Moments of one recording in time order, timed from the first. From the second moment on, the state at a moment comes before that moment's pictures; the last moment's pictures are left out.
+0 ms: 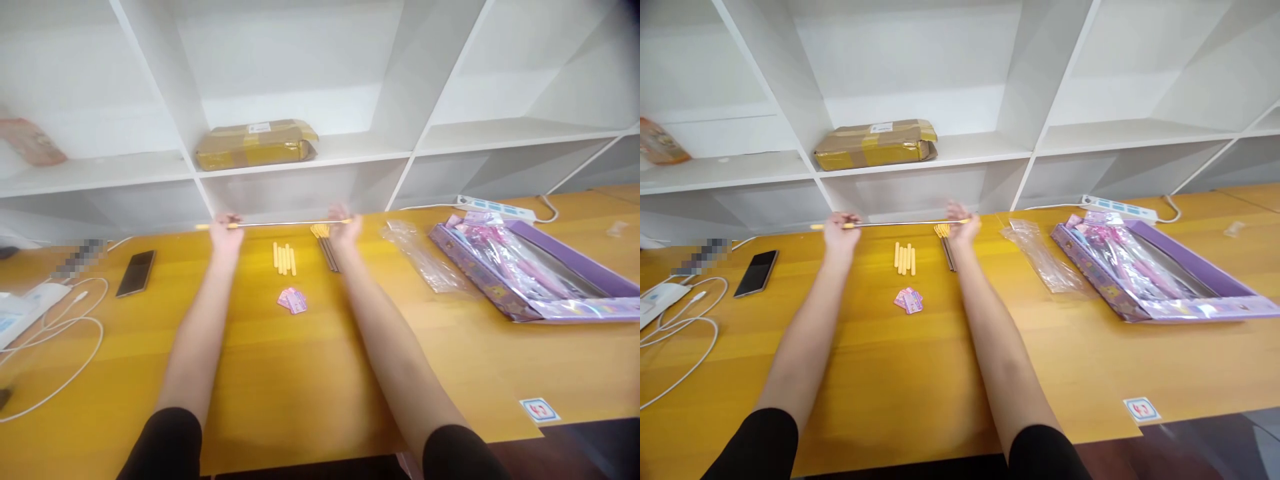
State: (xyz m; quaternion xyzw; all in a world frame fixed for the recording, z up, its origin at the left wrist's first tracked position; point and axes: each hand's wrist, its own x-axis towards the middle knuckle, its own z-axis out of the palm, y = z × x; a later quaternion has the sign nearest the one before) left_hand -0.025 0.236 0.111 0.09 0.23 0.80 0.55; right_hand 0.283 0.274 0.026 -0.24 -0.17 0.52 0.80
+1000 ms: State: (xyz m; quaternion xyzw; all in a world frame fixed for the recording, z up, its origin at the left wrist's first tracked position) left_hand -0.104 0.258 0.014 0.07 0.29 0.75 0.59; right_hand 0.410 0.287 -0.031 -0.35 -0.07 0.49 0.80
